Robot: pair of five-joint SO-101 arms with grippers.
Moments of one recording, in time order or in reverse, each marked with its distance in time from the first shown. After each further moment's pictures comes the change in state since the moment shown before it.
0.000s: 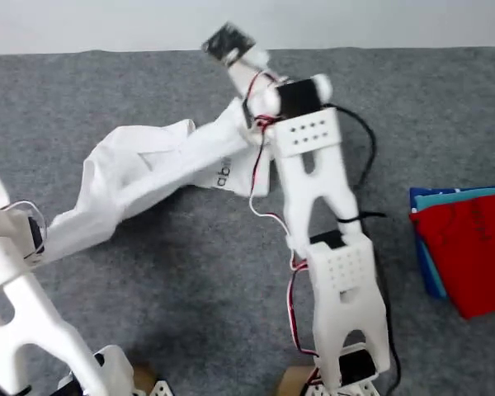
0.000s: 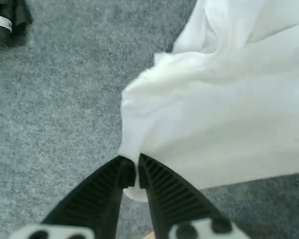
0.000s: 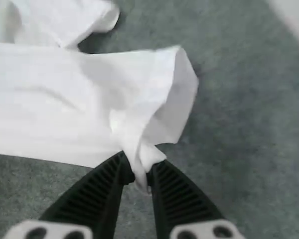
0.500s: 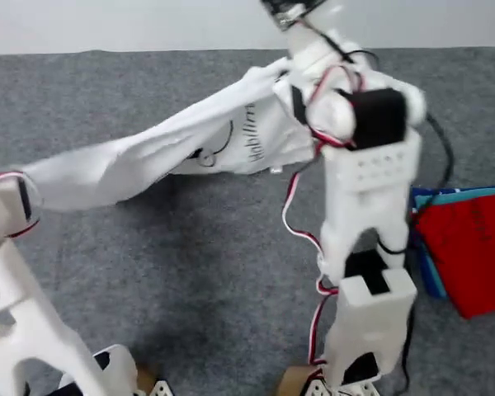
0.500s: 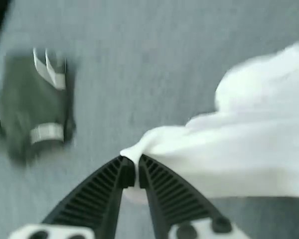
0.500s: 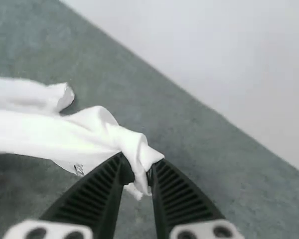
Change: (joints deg) left arm 10.0 0.0 -26.8 0.0 0.0; right arm 4.7 -22.9 0.0 0.0 -2.0
